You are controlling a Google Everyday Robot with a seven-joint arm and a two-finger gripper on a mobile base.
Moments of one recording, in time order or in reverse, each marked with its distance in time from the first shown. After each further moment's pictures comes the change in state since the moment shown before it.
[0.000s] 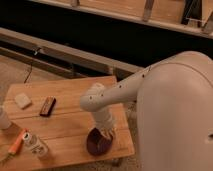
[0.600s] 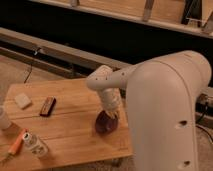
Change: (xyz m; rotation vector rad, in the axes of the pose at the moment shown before) arm -0.103 -0.021 -0.039 0.025 -0.070 0.080
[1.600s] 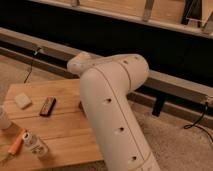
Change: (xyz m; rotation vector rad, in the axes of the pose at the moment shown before) arm -0.117 0.110 -0.046 0.036 -0.065 -0.098
